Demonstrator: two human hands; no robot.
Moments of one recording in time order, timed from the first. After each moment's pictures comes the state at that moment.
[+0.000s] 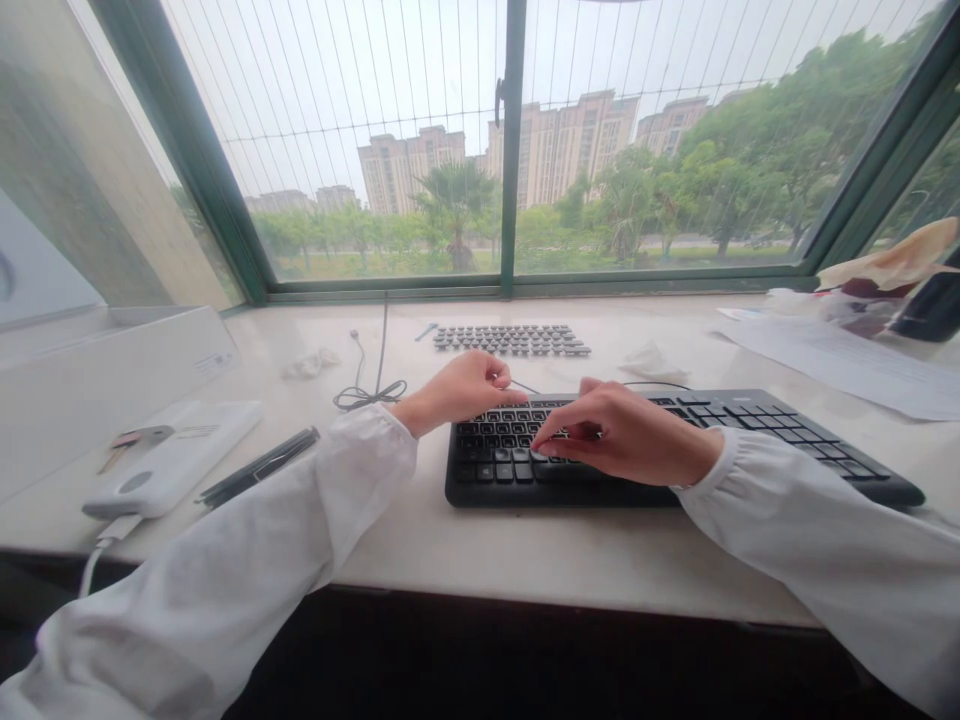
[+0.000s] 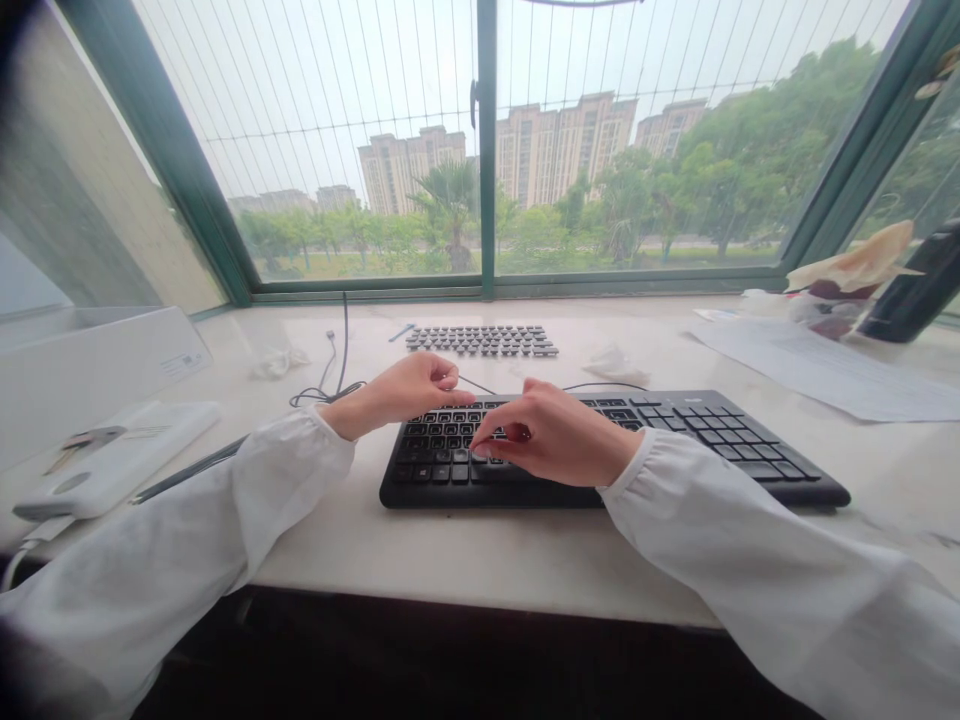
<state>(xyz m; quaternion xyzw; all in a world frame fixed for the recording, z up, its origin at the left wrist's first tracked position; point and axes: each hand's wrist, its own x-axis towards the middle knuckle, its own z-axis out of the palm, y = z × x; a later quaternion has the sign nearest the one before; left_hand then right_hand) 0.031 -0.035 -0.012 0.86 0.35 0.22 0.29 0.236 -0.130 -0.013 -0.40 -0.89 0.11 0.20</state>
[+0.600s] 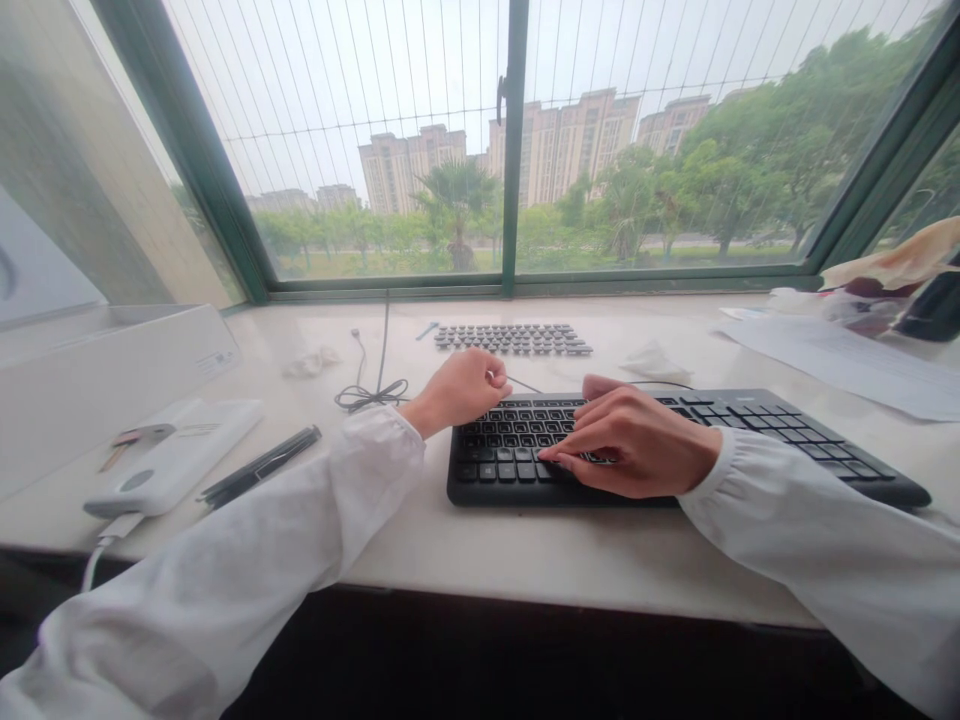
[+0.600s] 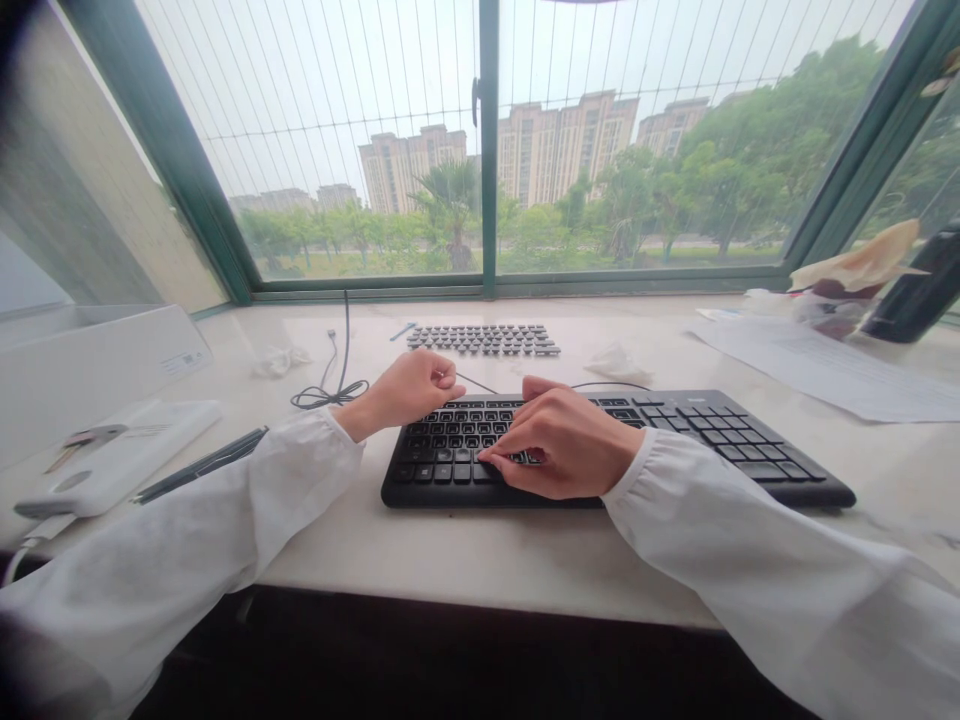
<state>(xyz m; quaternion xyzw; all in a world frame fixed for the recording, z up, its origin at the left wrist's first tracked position) 0.032 -0.029 -0.021 0.87 0.38 0.25 0.16 0.241 -0.134 -0.017 -0.29 -0.94 0.02 0.18</state>
